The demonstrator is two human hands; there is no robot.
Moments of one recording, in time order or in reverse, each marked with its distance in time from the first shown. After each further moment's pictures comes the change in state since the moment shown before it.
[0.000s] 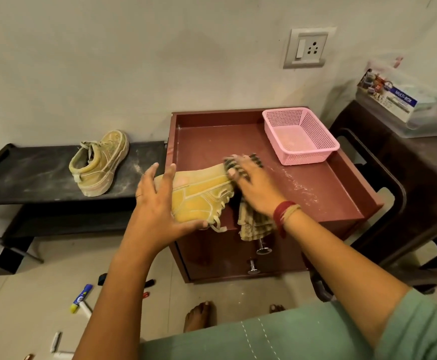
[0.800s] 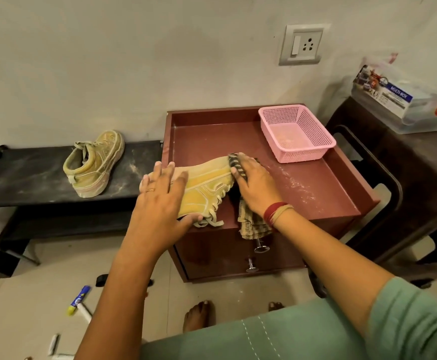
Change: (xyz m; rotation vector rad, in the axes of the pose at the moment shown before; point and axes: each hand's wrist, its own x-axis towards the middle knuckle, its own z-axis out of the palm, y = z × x) left_hand 0.007 0.008 0.006 0.294 0.070 0.238; right_hand 0.001 0.009 0.008 -0.176 0.131 0.014
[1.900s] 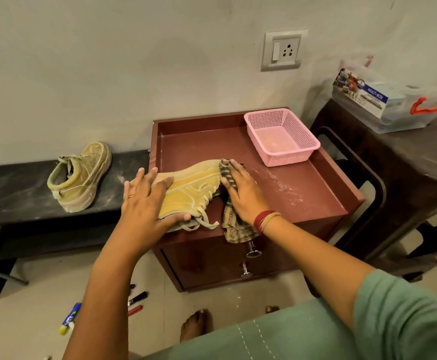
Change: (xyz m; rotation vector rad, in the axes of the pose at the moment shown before) left_hand 0.015 -0.014 0.001 -0.202 -0.071 -0.055; right_hand -0.002 0.022 0.016 0.124 0.057 -0.010
